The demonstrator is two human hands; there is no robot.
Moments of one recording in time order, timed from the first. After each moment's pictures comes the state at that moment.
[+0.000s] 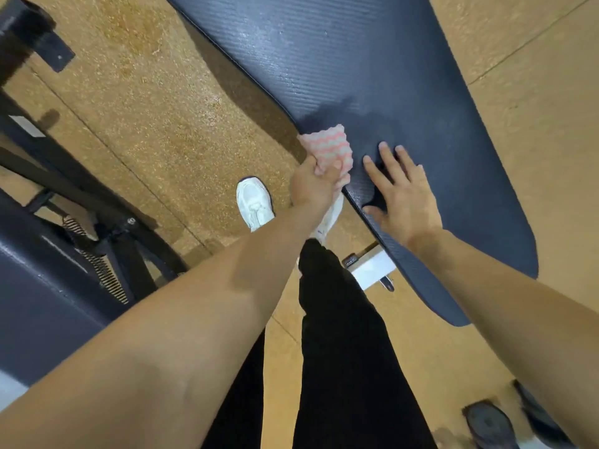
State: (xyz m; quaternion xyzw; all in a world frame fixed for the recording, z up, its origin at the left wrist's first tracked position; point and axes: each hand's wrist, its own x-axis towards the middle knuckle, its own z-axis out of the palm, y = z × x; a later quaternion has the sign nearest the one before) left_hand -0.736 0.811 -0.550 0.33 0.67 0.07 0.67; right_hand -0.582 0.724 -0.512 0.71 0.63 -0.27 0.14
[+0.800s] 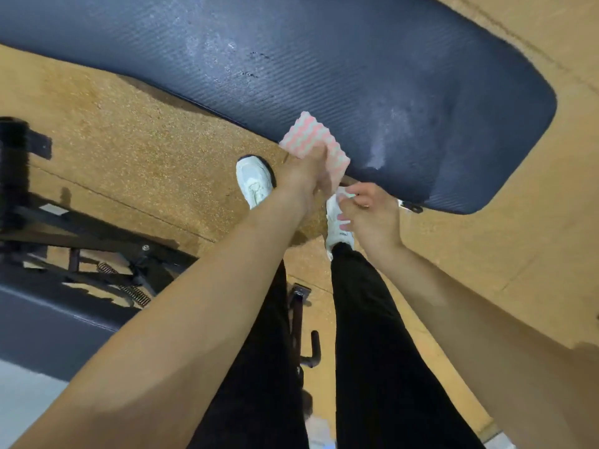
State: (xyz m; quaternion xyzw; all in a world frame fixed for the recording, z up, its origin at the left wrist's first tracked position) left_hand -0.668 0.663 -0.515 0.26 0.71 -0.15 0.63; right_hand -0.646 0.532 -0.489 0.79 -0.15 -0.47 -0.38
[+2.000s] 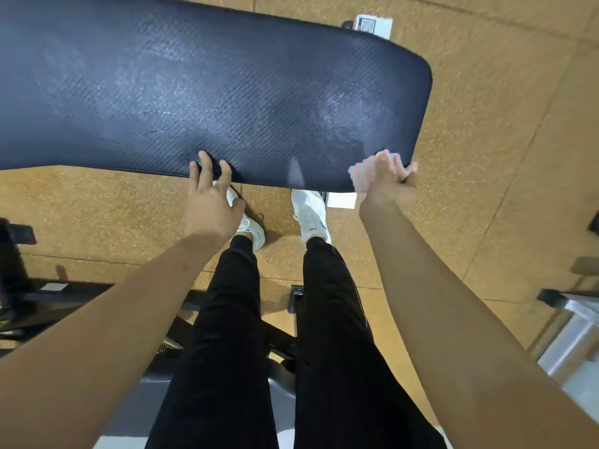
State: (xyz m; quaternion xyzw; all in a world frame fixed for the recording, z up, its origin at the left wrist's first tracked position) left_hand -0.695 0.688 -0.494 0.89 0.26 -0.32 0.21; right_hand -0.561 0.442 -0.514 0.63 -0.50 -0.18 -0.57
